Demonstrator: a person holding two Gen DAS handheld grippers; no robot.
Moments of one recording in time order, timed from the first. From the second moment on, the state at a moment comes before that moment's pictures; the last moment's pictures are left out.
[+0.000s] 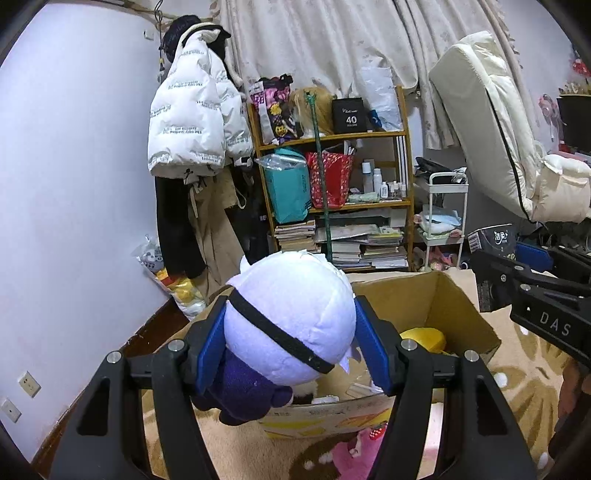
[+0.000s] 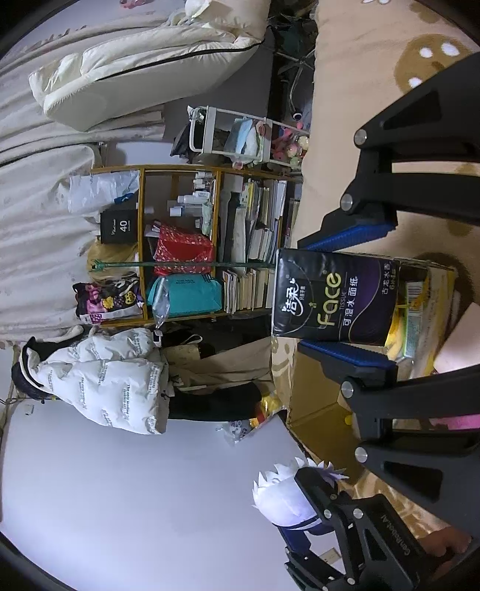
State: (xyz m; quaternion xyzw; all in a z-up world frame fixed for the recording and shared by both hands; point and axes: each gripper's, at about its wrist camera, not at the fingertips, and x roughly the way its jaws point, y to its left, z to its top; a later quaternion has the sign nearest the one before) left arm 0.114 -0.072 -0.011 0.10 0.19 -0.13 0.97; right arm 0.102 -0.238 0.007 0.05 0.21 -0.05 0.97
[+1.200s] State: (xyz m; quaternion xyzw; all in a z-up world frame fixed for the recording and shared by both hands) left arm 0.154 -0.070 -0.038 0.10 0.24 -0.13 0.96; right arm 0.133 -0.236 -0.035 0.07 0.28 -0.01 0.96
